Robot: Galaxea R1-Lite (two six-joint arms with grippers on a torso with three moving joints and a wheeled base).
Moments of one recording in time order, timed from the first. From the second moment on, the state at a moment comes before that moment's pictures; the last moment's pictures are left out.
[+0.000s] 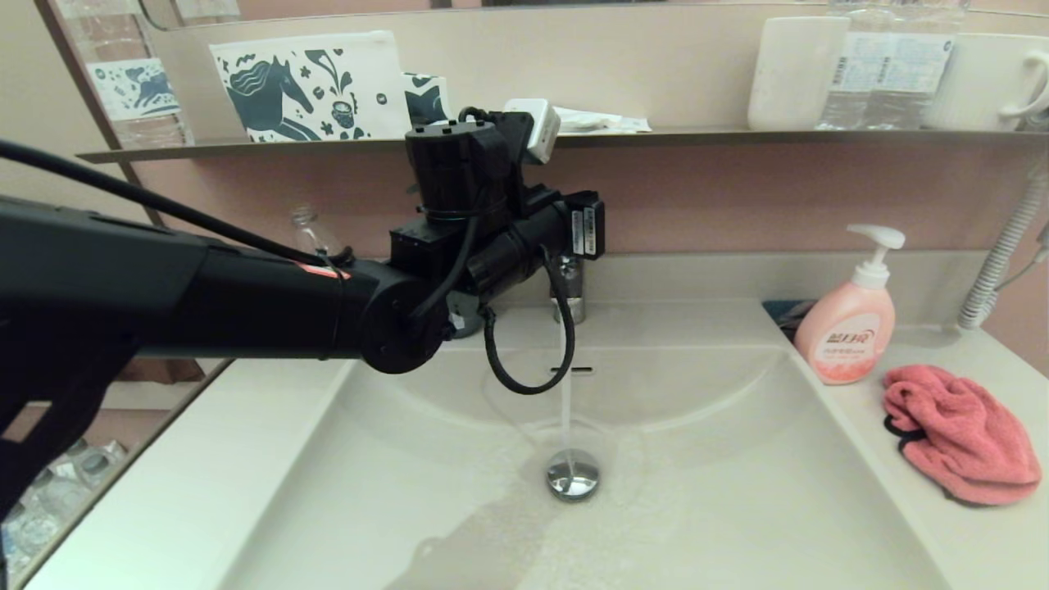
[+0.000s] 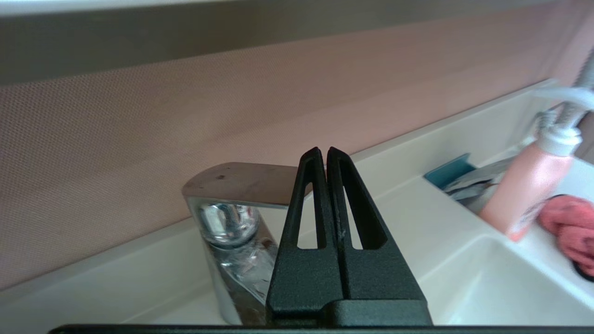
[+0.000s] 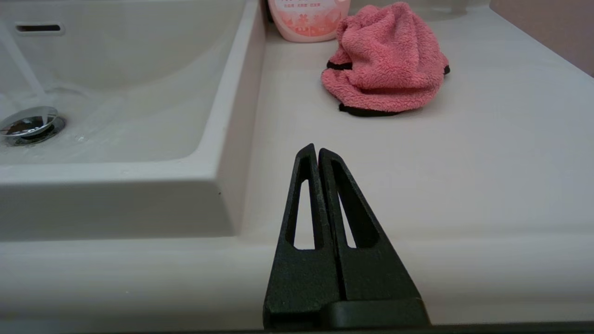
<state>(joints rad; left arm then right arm) -0.68 2.01 -1.48 -0.61 0.08 0.03 0.00 0.00 0.00 0.00 -0.02 0.01</state>
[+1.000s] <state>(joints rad) -0.69 2.03 -1.39 -0.61 0.08 0.05 0.00 0.00 0.00 0.00 -0.02 0.01</state>
